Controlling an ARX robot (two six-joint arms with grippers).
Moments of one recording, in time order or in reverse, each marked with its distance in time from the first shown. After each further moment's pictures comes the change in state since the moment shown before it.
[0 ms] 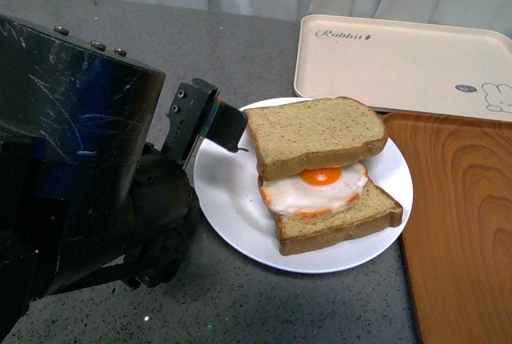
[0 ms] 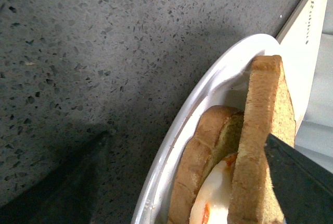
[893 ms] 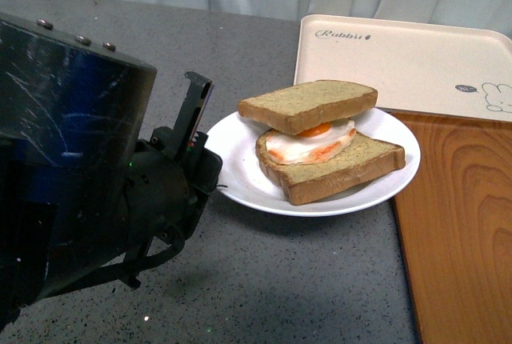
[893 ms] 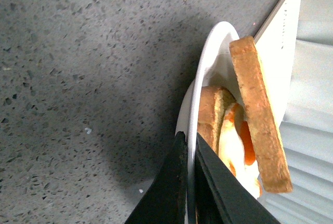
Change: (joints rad) left arm 0.020 -0.062 -0.019 0.019 -0.007 -0.011; right arm 0.000 0.000 0.000 0.000 0.000 0.000
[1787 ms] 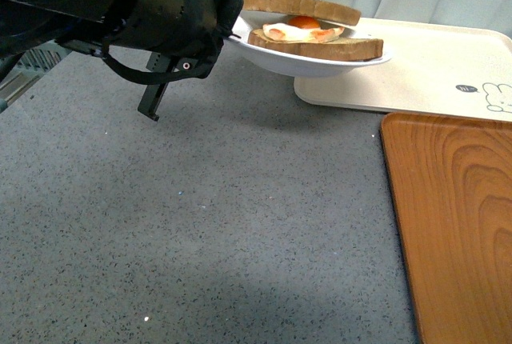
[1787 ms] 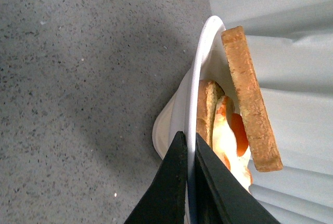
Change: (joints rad) left arm 0.058 0.059 0.475 -0.348 -0.093 0.156; right arm 0.000 0.000 0.000 0.000 0.000 0.000
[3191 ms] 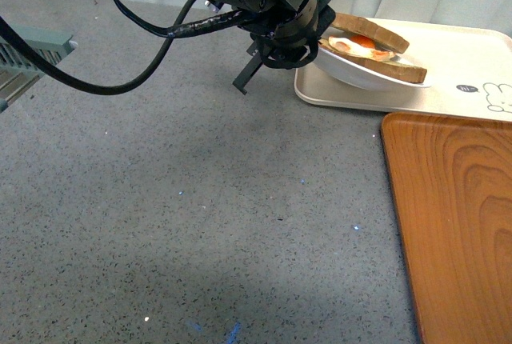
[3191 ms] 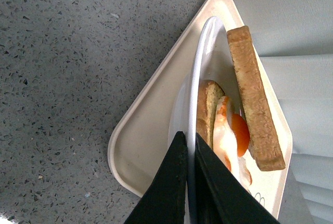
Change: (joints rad) left arm -0.093 0.360 0.525 -0.219 -0.035 0.123; right arm 0.000 0.000 0.000 0.000 0.000 0.000
